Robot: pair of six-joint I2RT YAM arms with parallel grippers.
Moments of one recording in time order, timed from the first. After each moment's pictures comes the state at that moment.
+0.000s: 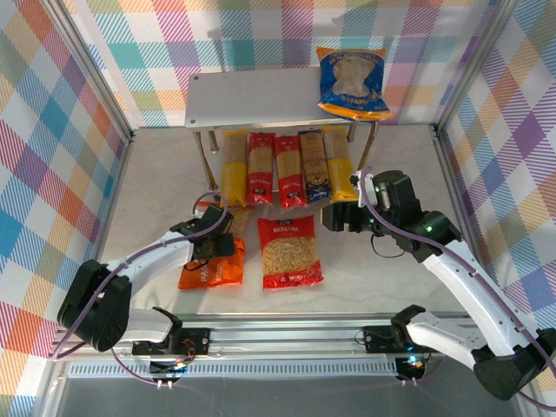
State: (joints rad) left arm -0.49 1.35 0.72 -0.60 -0.27 -0.61; right arm 0.54 0.99 1.09 -0.78 -0.24 0.41
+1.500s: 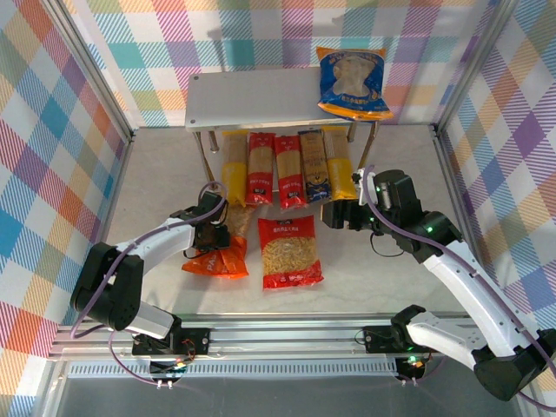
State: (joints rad) left arm -0.40 1.46 0.80 -0.56 -0.04 -0.47; right arm 0.54 0.98 1.09 -0.76 -0.22 0.44
